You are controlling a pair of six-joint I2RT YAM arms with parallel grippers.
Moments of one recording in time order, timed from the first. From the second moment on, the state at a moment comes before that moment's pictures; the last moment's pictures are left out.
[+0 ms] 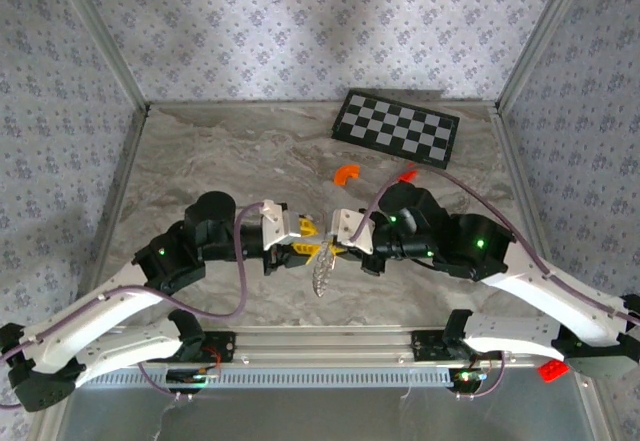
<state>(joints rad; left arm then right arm) -0.96 0.86 0.92 -0.32 0.45 0.18 1.08 1.03 1.27 -0.85 -0.17 -0.39</state>
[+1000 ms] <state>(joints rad) -0.96 0.88 0.84 -0.09 0.56 0.07 1.08 0.91 1.17 -0.69 -0.21 -0.35</state>
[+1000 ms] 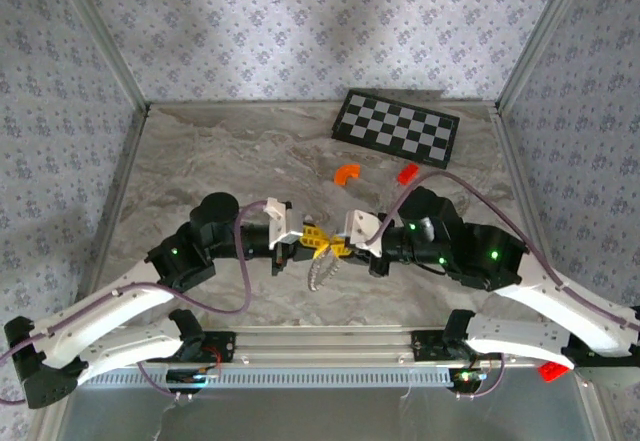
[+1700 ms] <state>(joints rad) -0.96 0.84 0.71 0.24 0.61 -0.11 1.02 0.84 1.09 -0.54 -0.33 -0.28</state>
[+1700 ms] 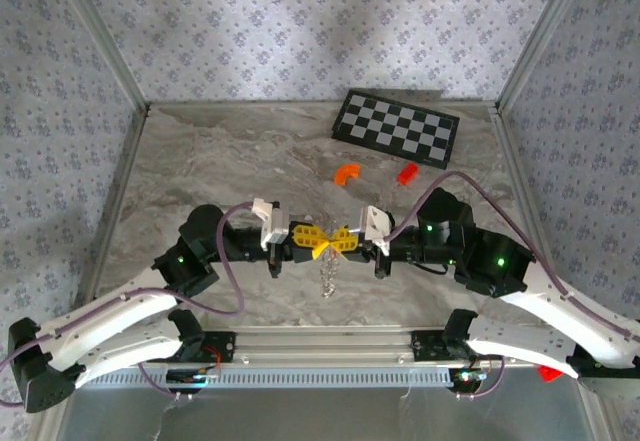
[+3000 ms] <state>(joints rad) -0.96 0.88 0.93 -0.38 0.53 0.20 1.11 1.07 1.32 -0.86 -0.20 -0.44</state>
